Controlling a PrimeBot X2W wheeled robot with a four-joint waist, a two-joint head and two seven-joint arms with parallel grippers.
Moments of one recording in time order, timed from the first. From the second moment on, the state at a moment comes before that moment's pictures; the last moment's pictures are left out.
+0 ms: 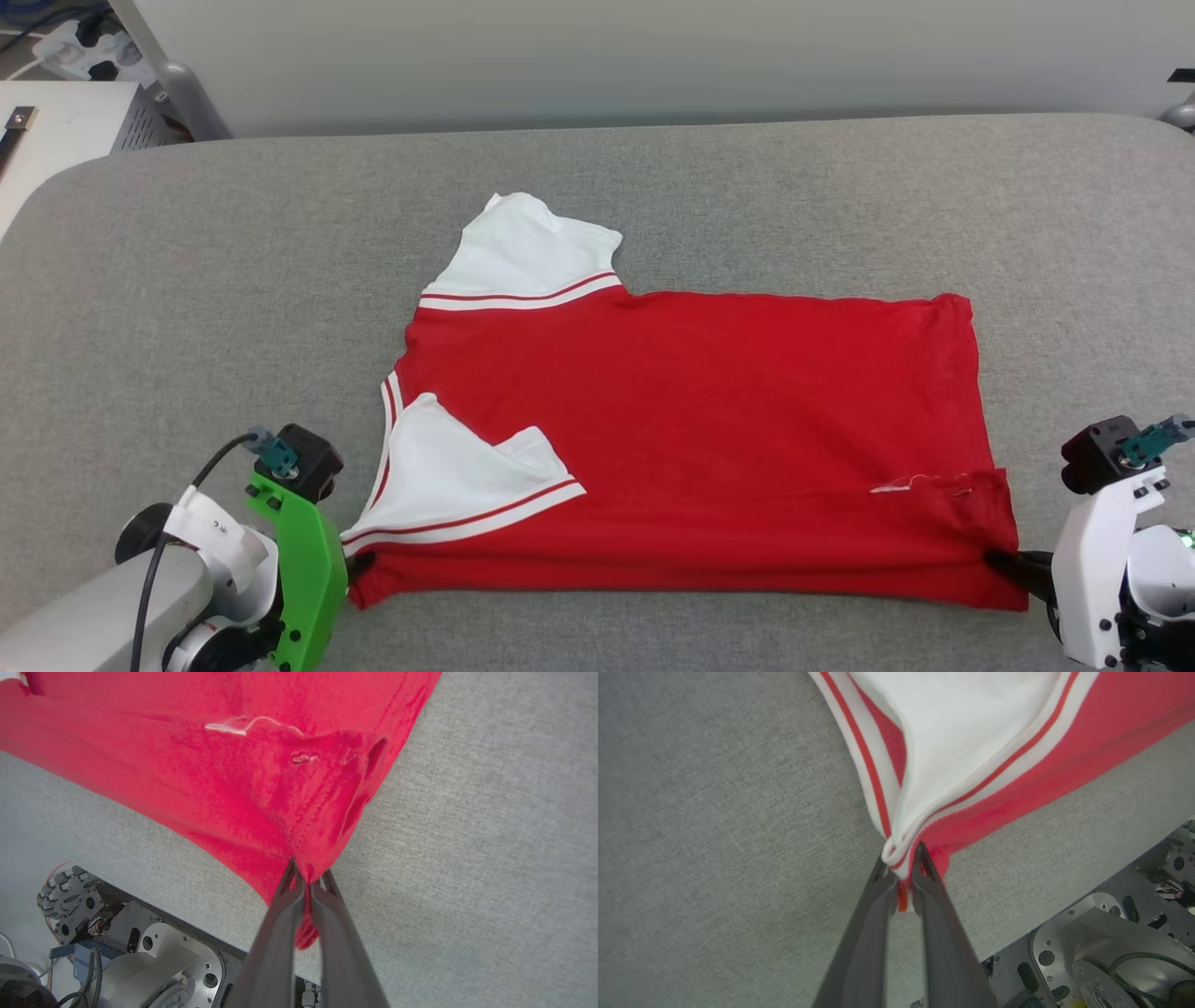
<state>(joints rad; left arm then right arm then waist) -0.59 0.87 -1.17 0.19 -1.11 -0.03 0.37 -0.12 -0.70 0.36 0.01 0.86 0.13 0.73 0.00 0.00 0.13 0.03</state>
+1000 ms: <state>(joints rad) -0.67 0.88 -1.01 0.26 -1.09 0.02 0.09 -0.12 -0.47 0.17 -0.01 0.48 0.13 0.10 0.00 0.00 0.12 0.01</state>
